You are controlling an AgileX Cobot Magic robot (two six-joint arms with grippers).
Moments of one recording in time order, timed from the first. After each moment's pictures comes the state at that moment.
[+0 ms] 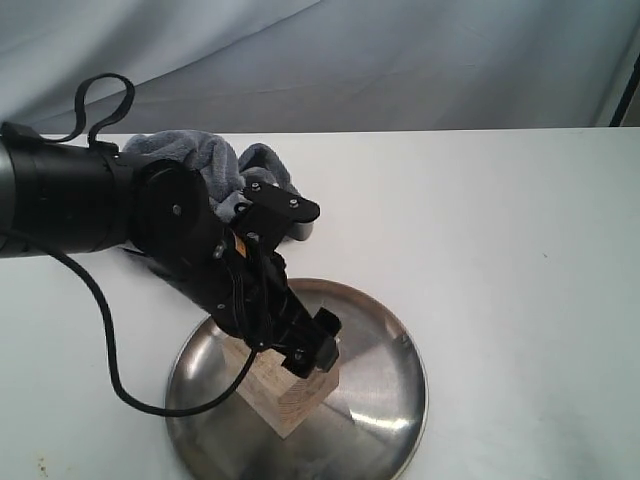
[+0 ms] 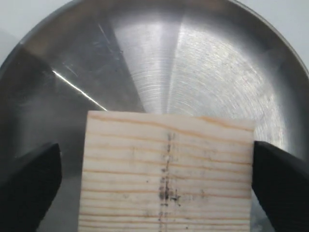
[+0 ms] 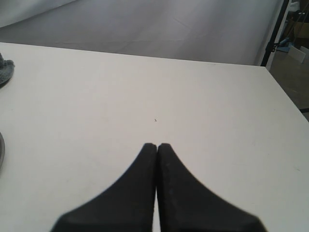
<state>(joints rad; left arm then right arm) -0.70 1.80 -1.05 -0.31 0.57 0.22 0.00 0.01 0.00 0.03 0.35 -0.12</state>
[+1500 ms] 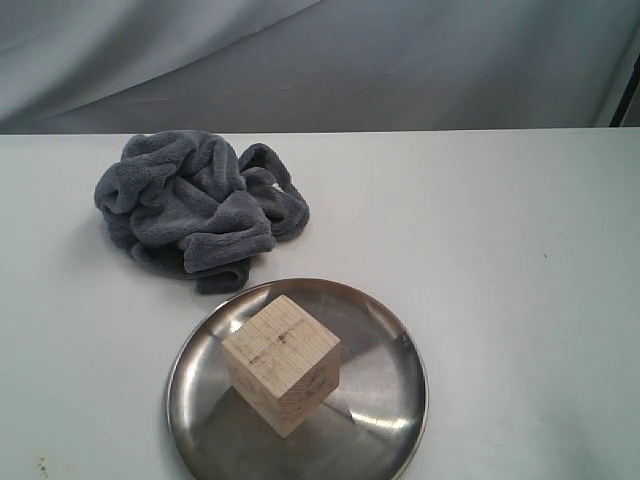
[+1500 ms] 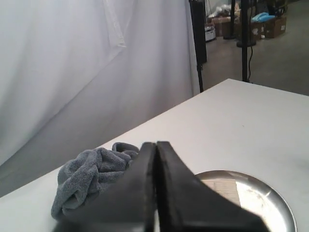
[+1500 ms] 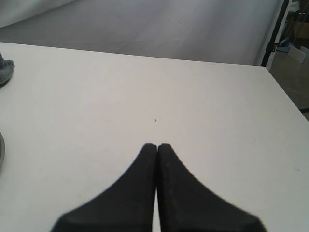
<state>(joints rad) -0.70 0.15 -0.75 0.09 0.82 0.10 0.00 0.01 0.00 0.03 0.35 -0.12</state>
